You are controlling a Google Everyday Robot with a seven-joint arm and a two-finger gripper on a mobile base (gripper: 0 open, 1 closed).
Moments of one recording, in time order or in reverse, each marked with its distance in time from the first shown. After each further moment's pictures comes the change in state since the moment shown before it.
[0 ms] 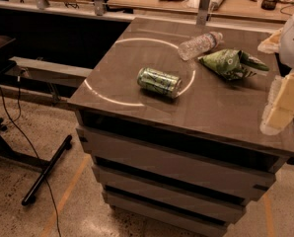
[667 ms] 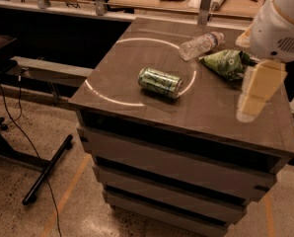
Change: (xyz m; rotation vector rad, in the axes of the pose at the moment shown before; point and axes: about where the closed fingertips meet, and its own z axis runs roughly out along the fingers) arm -0.035 -0.019 0.016 -0.020 0.013 -0.038
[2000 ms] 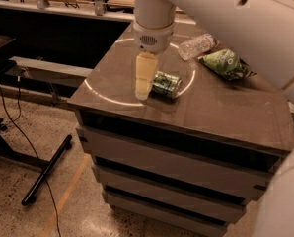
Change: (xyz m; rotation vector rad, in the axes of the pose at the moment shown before) arm -0.172 -0.061 0.117 -0.071 0.131 0.071
